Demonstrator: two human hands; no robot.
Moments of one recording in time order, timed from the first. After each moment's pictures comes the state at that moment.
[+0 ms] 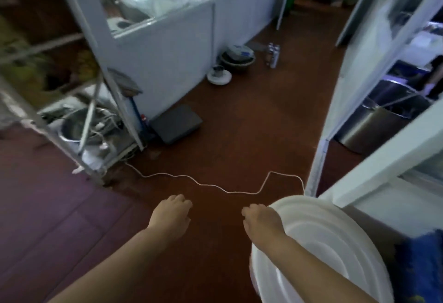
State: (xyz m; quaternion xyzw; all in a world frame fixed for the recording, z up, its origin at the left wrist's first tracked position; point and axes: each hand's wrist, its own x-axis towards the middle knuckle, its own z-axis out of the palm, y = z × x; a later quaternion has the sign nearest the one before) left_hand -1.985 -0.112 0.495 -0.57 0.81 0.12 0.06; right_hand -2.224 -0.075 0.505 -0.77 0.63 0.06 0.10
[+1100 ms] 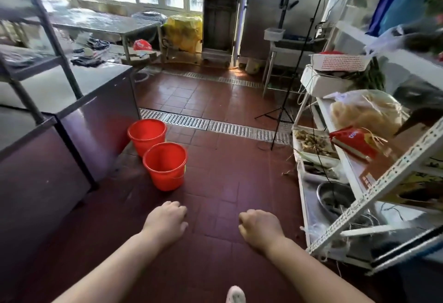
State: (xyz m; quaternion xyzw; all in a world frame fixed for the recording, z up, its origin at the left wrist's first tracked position) left_hand -1.220 0.176 0.569 -0.94 0.33 0.09 -0.01; right_hand -1.334 -0.040 0.583 -0.99 0.09 0.10 0.01
